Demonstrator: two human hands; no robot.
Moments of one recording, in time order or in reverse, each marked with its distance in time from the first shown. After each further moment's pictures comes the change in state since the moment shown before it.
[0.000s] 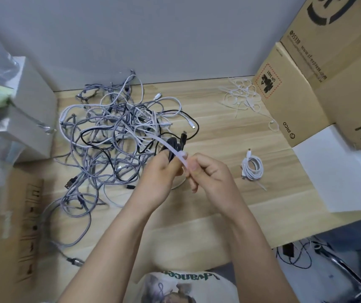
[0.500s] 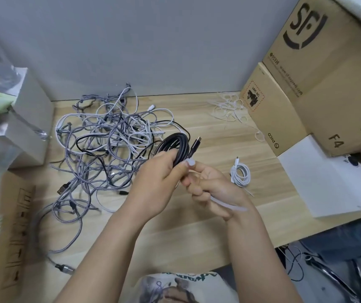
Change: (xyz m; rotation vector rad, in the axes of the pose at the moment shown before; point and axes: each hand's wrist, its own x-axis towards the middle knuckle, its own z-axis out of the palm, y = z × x) left_hand -0.019 0.017 0.000 0.223 0.027 0.367; right_hand -0.007 -0.016 -0.019 0.601 -0.170 0.499
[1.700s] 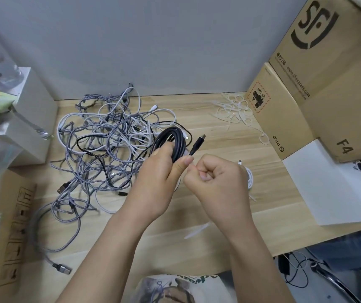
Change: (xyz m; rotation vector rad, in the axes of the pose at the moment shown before) left_hand 0.004 0.027 0.007 0.048 0.122 0.044; right_hand -0.018 -0.006 0.035 -1.061 0.673 -0.715
